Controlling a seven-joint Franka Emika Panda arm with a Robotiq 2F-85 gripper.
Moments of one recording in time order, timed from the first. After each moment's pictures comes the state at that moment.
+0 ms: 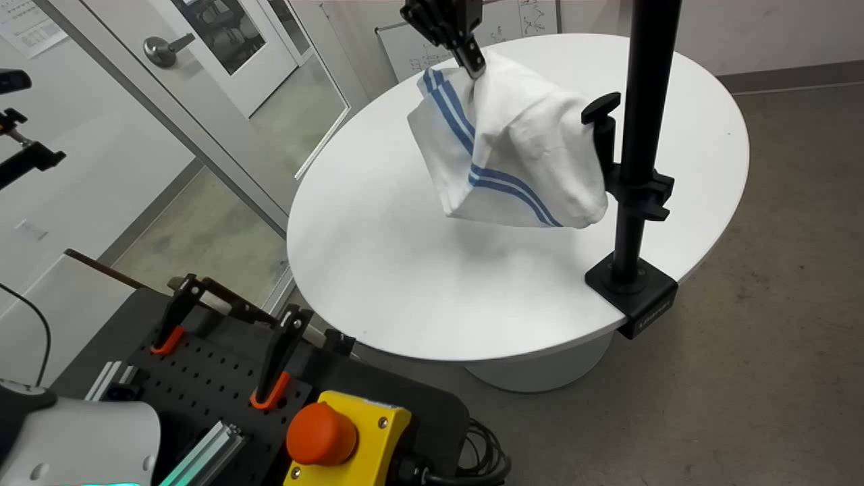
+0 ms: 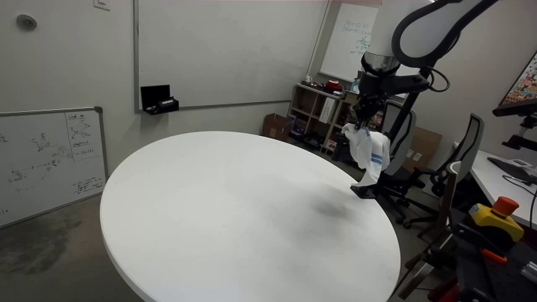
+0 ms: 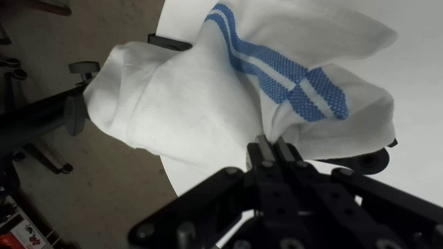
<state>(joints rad) -0.12 0.29 -0.27 -2.21 -0.38 2.55 0.37</state>
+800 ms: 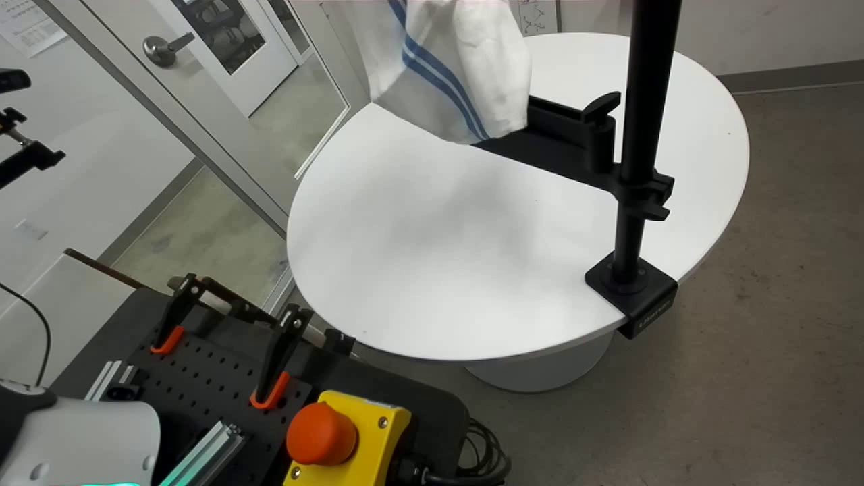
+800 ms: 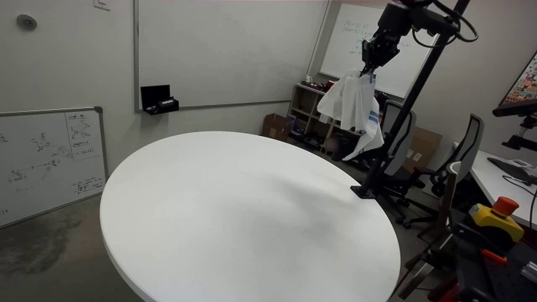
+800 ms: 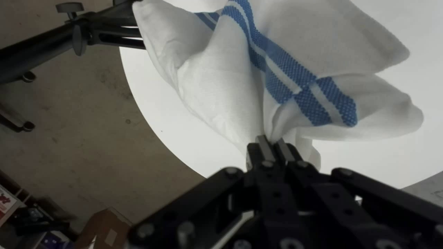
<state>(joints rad) -0.12 -0.03 -0.20 -2.25 -0.25 2.47 0.26</state>
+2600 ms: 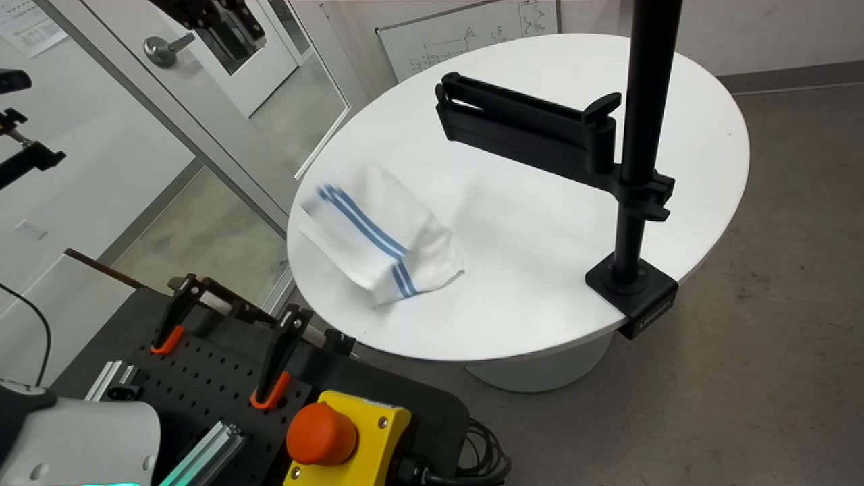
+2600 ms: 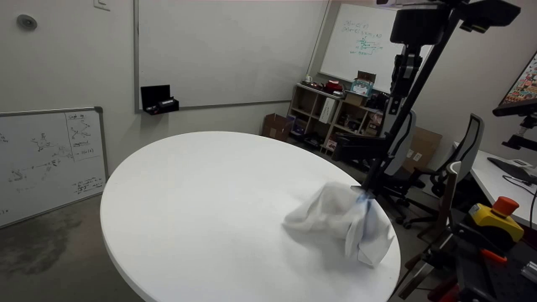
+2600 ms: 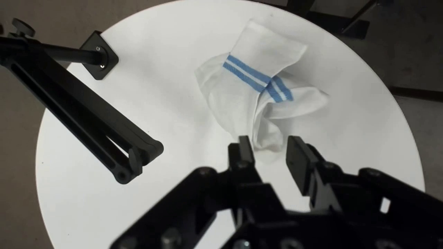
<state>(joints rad) 0.01 -0.16 0.01 -2.45 -0.28 2.15 -0.03</state>
